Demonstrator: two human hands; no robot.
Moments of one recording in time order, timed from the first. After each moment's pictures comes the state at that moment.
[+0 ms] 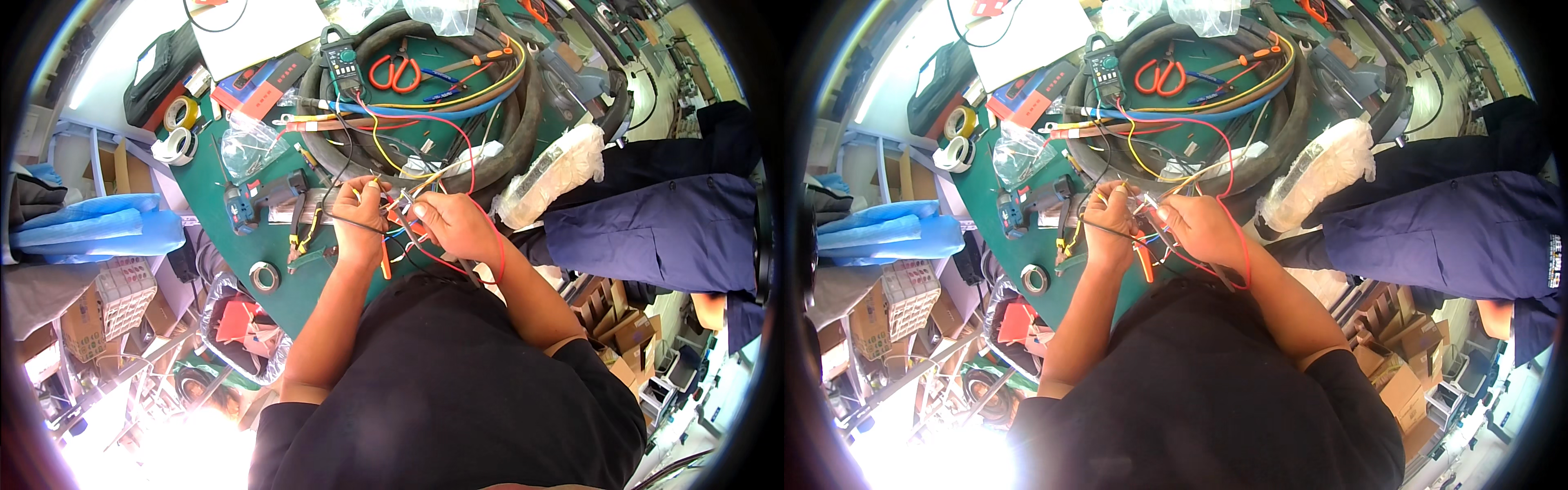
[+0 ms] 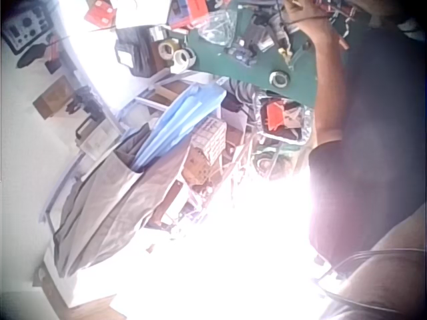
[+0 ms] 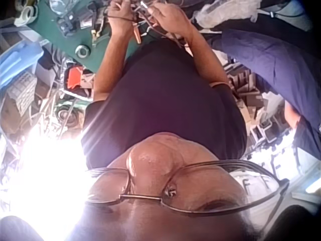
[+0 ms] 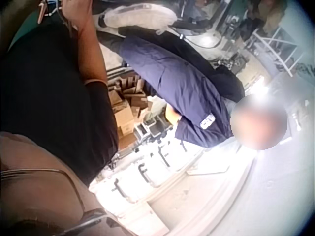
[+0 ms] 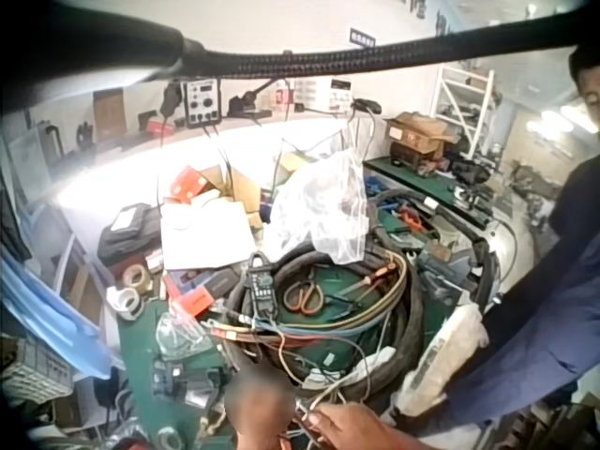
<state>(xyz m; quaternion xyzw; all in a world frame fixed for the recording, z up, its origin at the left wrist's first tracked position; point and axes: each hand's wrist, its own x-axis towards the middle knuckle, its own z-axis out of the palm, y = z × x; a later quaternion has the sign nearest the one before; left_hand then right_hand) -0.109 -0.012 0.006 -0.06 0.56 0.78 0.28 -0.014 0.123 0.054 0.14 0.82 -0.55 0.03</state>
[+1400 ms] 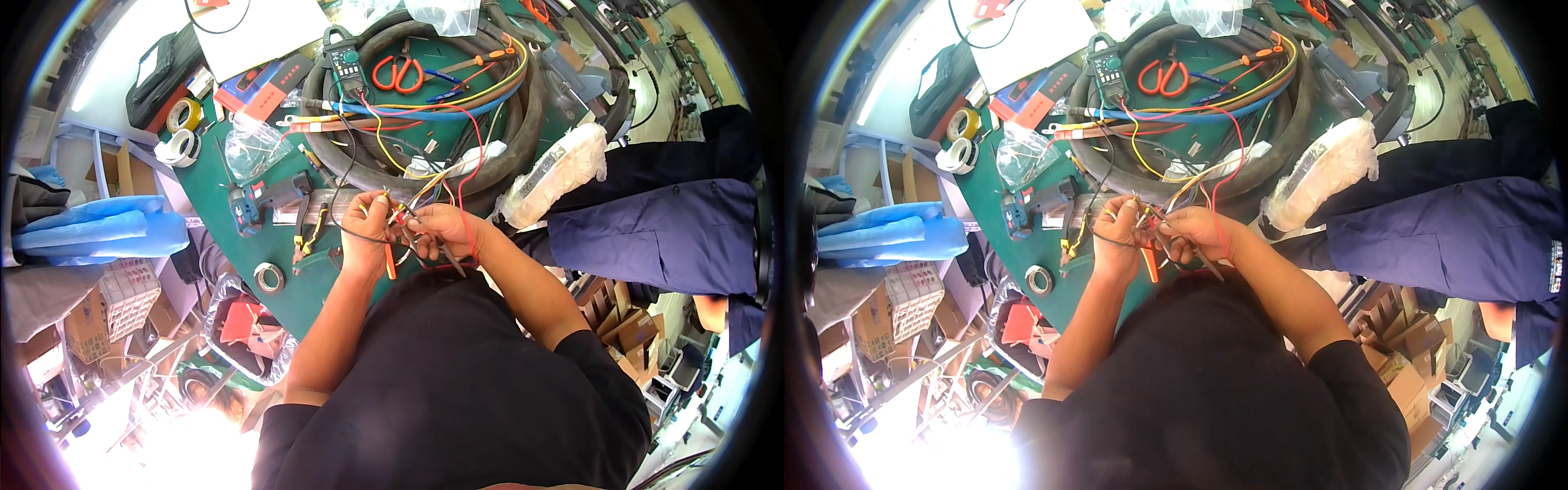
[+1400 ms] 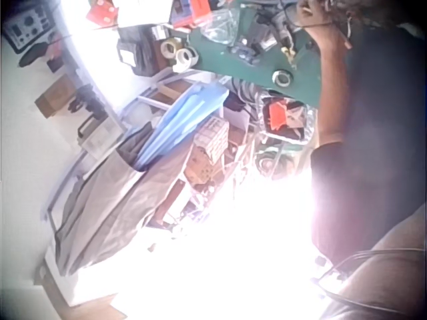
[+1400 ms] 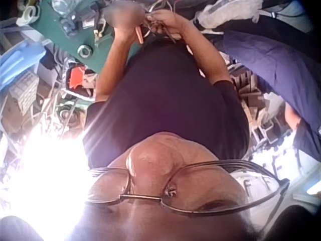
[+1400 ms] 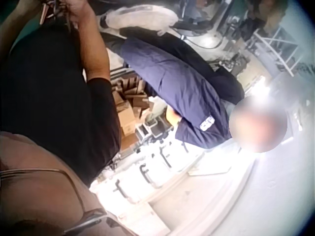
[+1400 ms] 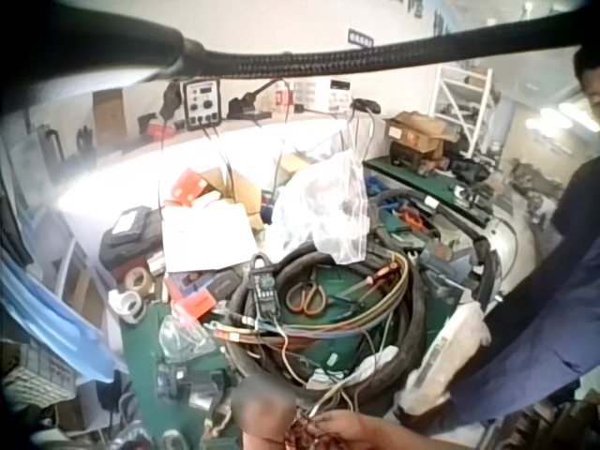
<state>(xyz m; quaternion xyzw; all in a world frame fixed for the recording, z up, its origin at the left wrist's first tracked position) -0.097 -0.026 -0.010 -0.08 0.51 0.79 0.33 -0.018 0.136 -0.033 0.19 0.38 -0.85 0.31</state>
